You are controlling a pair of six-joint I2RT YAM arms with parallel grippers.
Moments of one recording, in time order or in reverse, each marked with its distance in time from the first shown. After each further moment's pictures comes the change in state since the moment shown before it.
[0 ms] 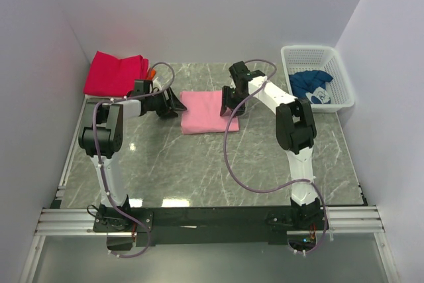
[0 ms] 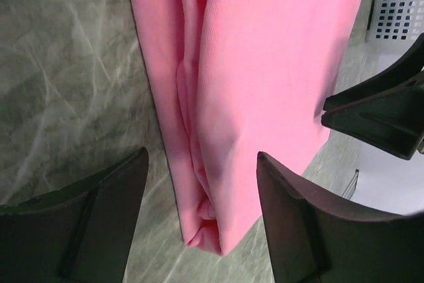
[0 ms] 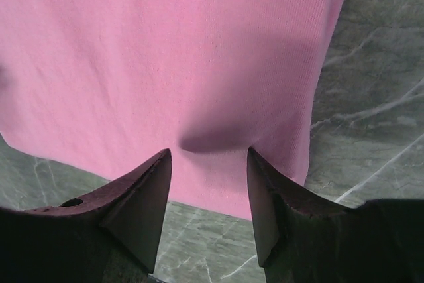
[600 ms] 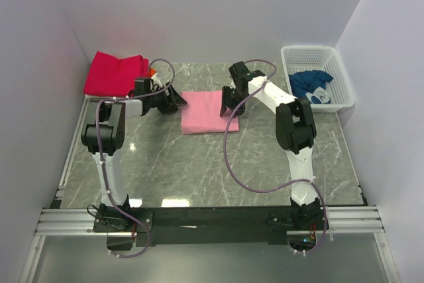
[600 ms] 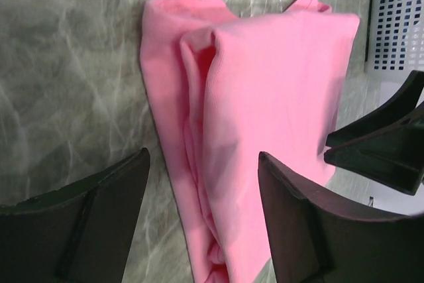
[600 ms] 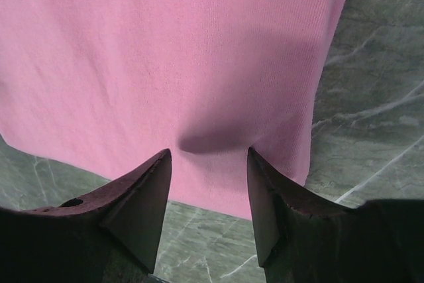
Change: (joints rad) left arm -0.002 0.051 0.019 0.143 -0.059 -0.019; right arm 0.000 0.001 0.000 -0.003 -0.005 -0.002
